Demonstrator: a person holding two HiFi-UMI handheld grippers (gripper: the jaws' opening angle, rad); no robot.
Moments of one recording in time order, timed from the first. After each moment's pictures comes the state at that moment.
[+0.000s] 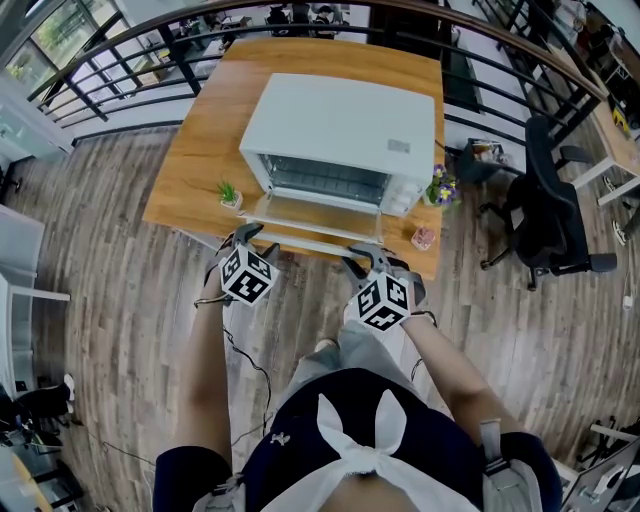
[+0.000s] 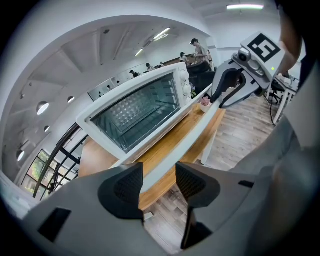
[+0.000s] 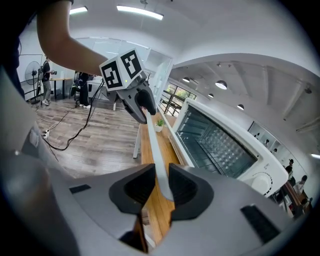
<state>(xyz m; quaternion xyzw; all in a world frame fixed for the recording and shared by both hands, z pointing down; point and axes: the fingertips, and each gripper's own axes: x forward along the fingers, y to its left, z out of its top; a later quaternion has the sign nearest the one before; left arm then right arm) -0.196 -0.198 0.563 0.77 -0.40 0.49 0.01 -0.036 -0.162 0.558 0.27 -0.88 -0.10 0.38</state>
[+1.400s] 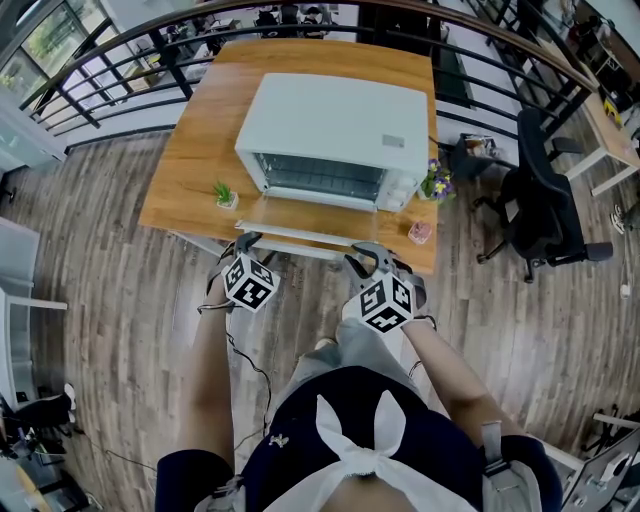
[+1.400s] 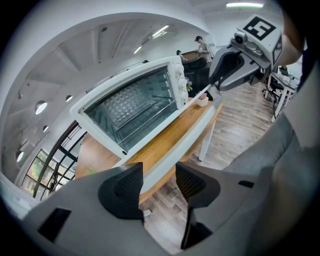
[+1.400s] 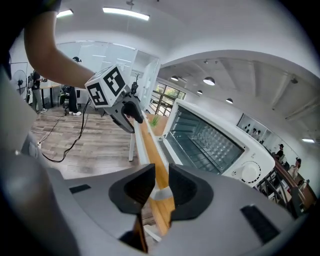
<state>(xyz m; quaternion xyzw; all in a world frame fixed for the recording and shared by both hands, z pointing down) -0.199 -0.181 0.587 0.77 -0.39 0.50 0.02 -0.025 -0.154 0.544 0.32 -0.87 -0.06 0.37</state>
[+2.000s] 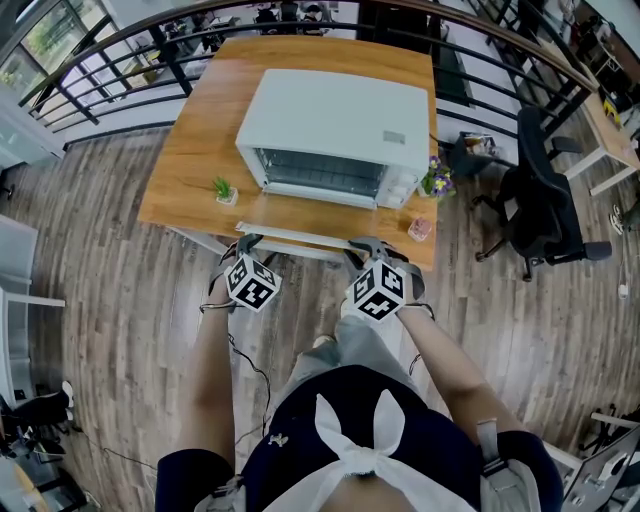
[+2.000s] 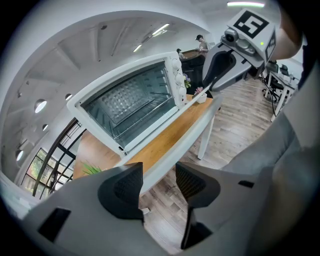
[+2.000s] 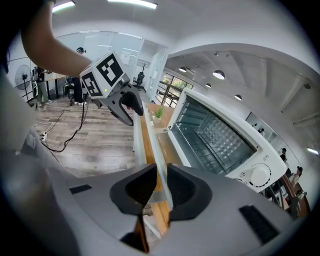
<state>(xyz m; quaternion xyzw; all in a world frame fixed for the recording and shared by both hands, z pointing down) -0.199 -0.172 0.602 0.77 -0.39 0.50 0.02 -0.029 -0.161 0.566 0.29 -0.86 -0.06 0.43</state>
